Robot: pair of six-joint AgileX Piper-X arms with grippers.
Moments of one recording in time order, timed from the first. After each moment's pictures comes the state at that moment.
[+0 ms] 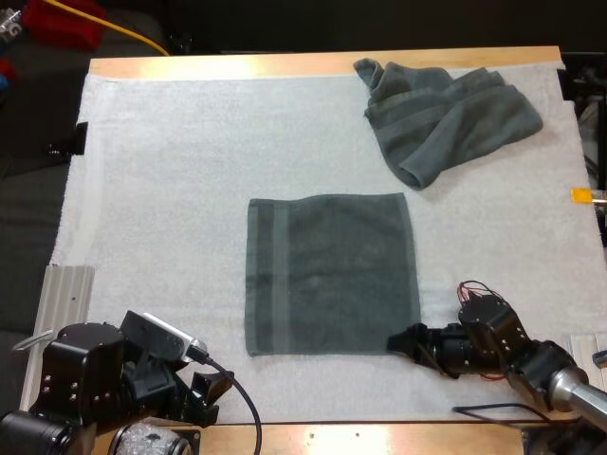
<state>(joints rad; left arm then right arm) -0.22 0.50 -0.92 1.52 0.43 -1.75 0.64 1.12 -0.22 0.11 -0.44 -0.83</state>
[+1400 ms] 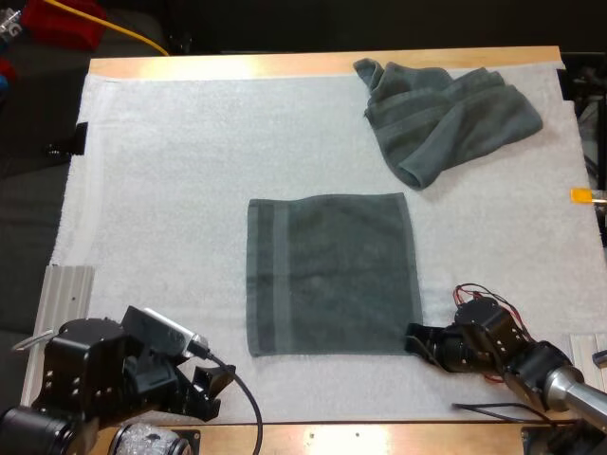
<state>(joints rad) -0.22 0.52 -0.91 1.47 0.44 -1.75 0.64 1.14 -0.22 0.12 -0.31 -0.80</state>
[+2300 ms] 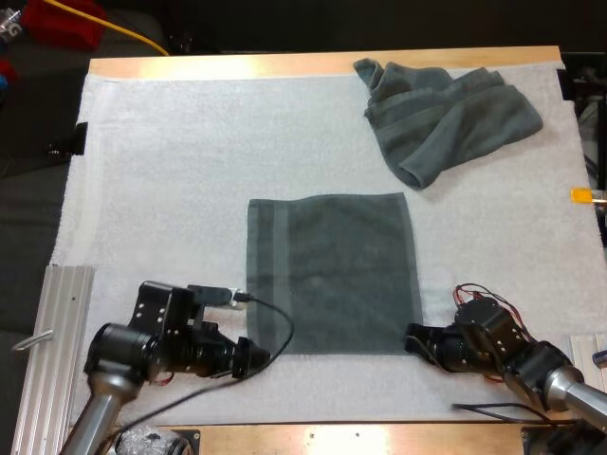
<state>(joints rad) -0.22 0.85 -0.51 1.05 0.55 -1.90 0.64 1.14 -0.22 0.12 -0.31 -0.80</state>
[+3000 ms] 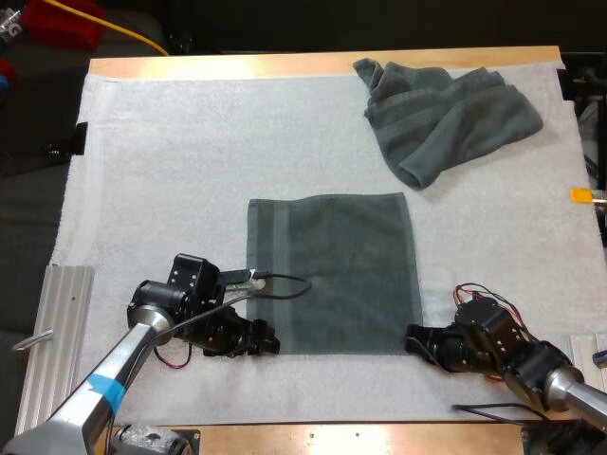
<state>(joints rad) -0.22 1.29 -0.51 0.82 0.55 -1.93 0.64 1.14 -0.22 0.12 -0.31 -0.82</state>
